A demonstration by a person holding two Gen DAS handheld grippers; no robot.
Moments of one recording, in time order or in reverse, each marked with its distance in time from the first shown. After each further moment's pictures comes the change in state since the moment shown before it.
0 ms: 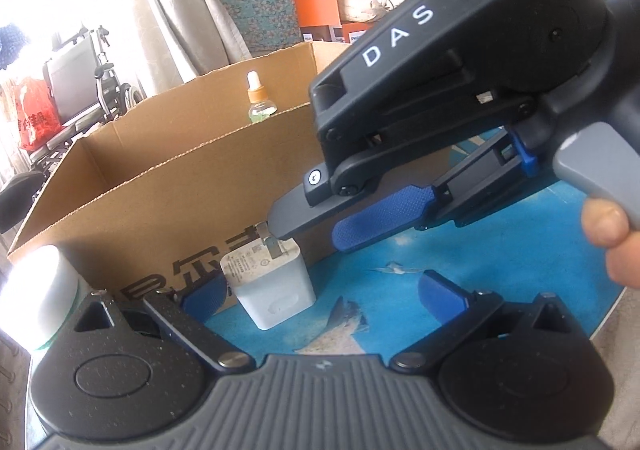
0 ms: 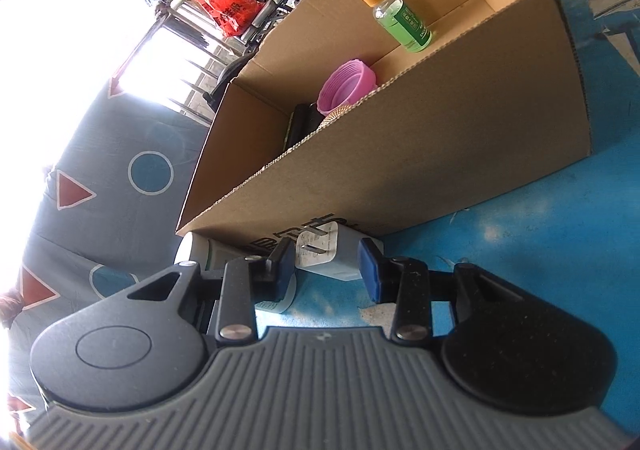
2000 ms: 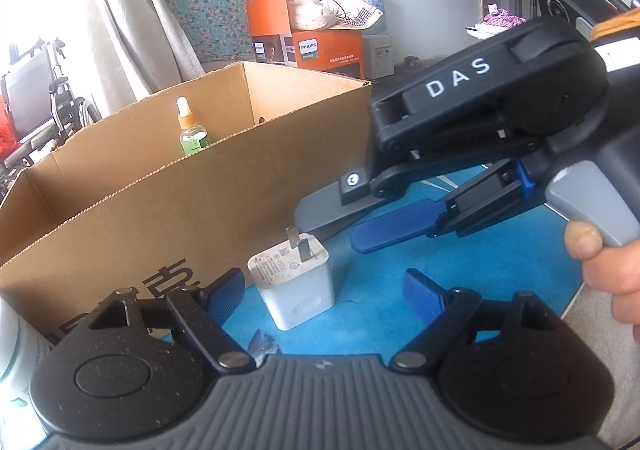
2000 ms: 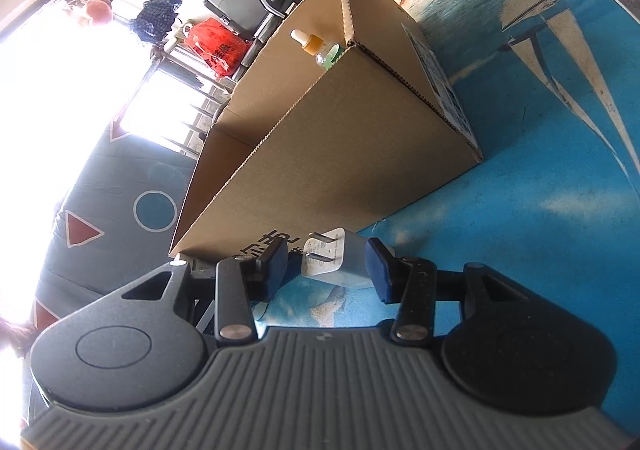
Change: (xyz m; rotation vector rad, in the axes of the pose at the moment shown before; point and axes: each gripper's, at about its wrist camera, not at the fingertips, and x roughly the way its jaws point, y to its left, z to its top) left arm 0.016 -0.008 0.022 0.040 -0.016 -0.123; right arm -0.043 -0.051 -0.008 0.074 -0.110 0.014
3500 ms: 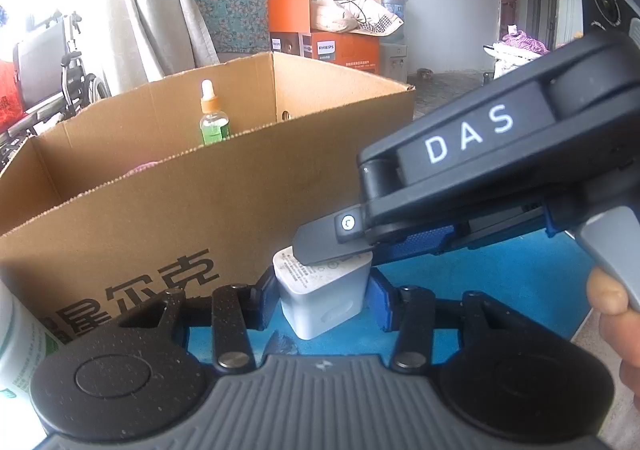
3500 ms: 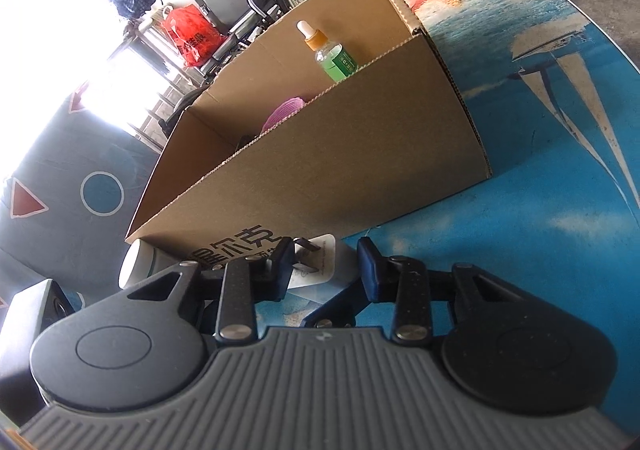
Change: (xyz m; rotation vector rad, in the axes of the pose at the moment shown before) left arm 0.014 0.024 0.000 -0.096 -0.017 -0.012; right arm 0.022 0.047 -0.015 -0.157 -0.025 -0.158
